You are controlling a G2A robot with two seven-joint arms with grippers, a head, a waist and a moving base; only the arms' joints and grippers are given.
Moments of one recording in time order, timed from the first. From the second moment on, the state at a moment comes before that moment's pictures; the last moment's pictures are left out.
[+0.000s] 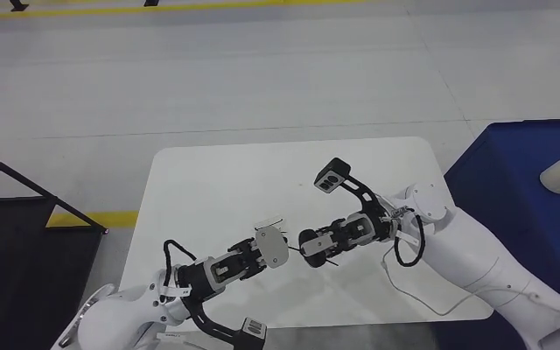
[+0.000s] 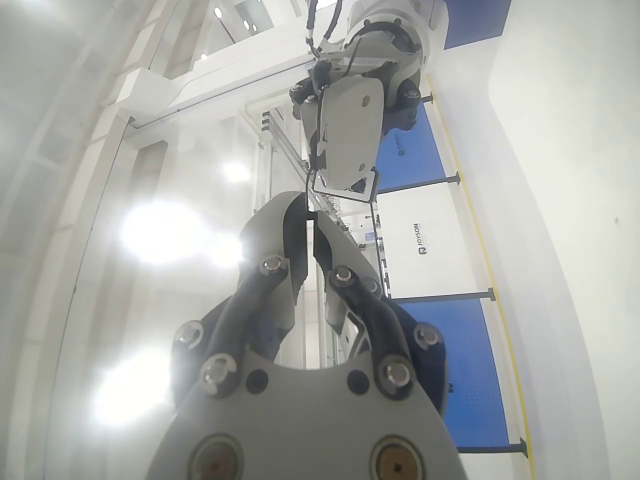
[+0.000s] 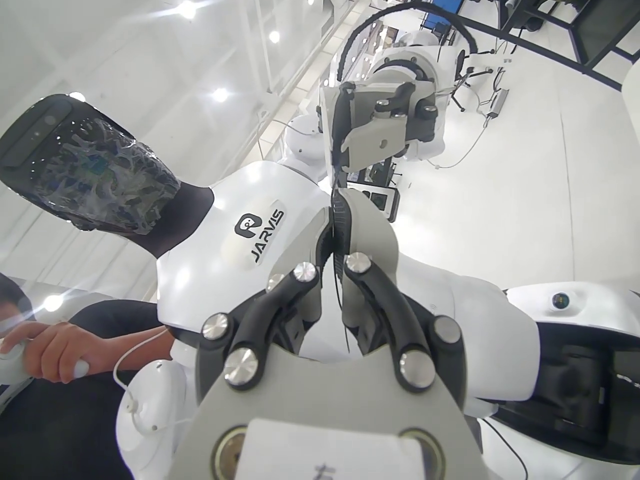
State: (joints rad) left arm 1.48 -0.93 -1.29 -2.33 2.74 -0.04 0.55; right arm -0.72 -0.84 0.68 -1.63 1.13 -0.28 1.30
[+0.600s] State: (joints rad) left arm 1.50 -0.94 -1.33 -2.33 2.64 0.04 0.54; right arm -0.74 -0.84 0.80 -1.53 1.21 -0.15 1.49
